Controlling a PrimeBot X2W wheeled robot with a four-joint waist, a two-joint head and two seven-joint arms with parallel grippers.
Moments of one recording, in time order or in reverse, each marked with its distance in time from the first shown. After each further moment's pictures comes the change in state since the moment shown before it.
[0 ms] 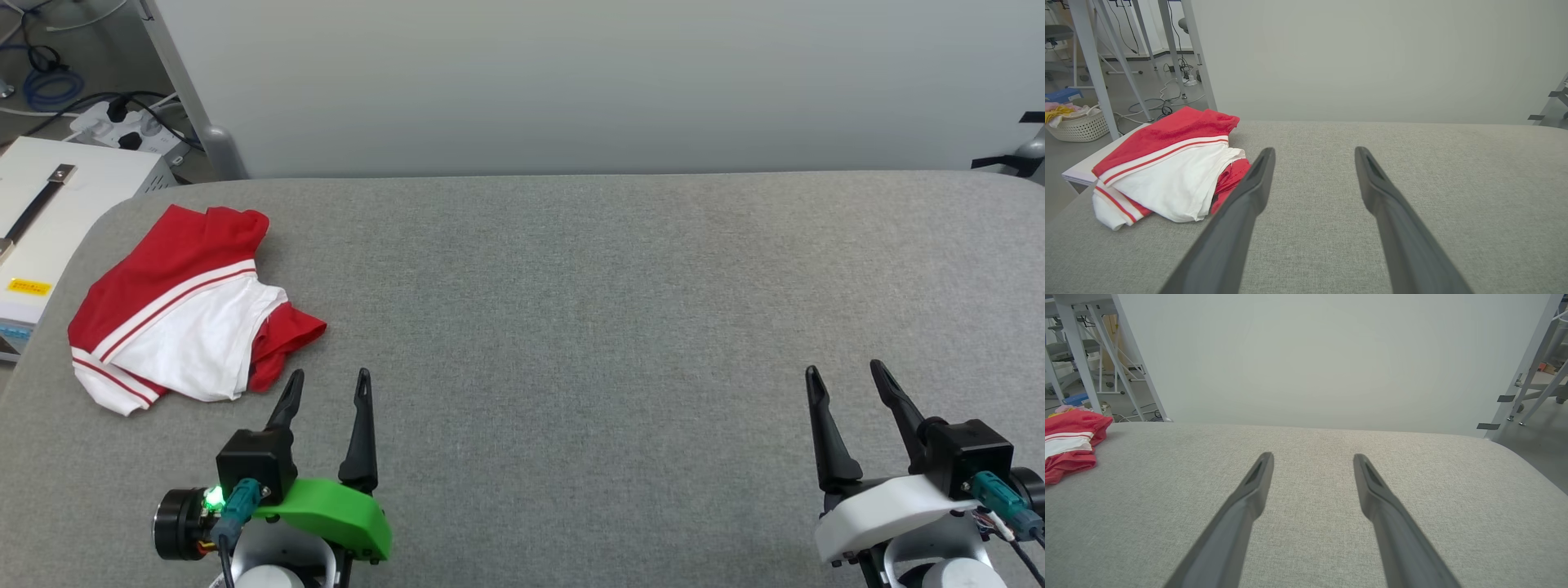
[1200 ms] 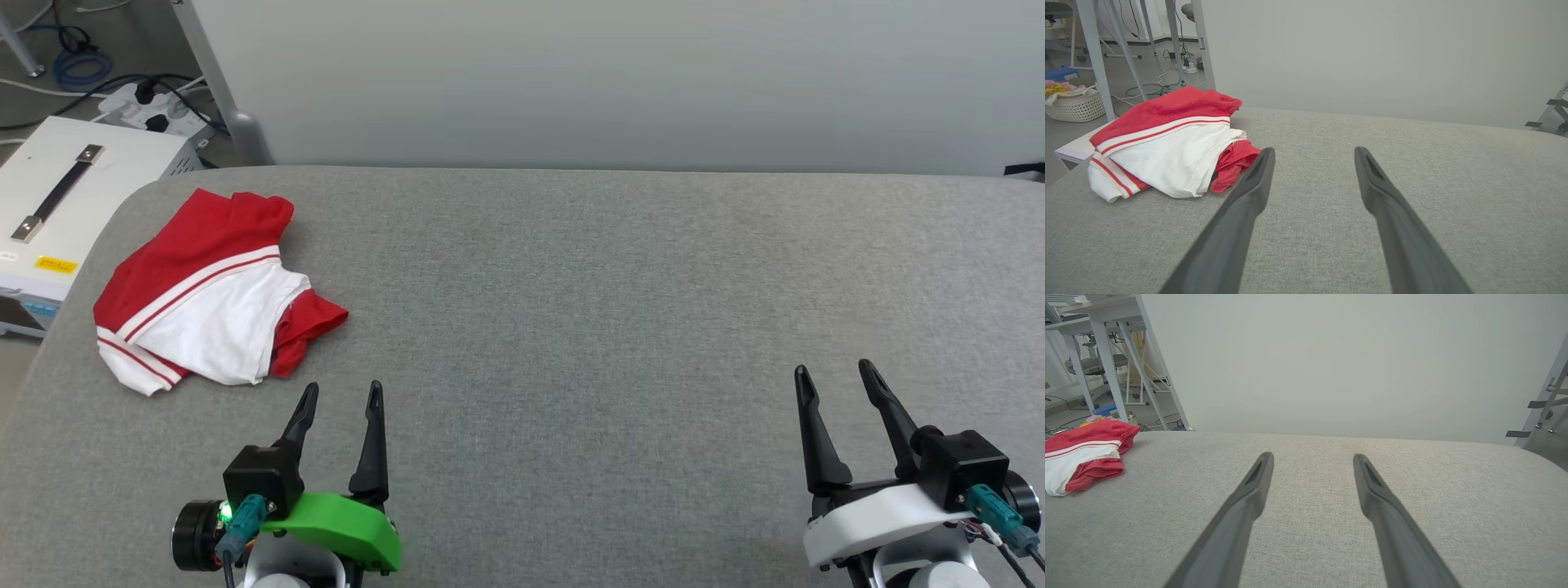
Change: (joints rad) left arm 0.000 0.000 -0.027 0.072 -0.061 -0.012 -0.072; right arm 0.001 0.000 0.029 0.023 0.032 0.000 -0.075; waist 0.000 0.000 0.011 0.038
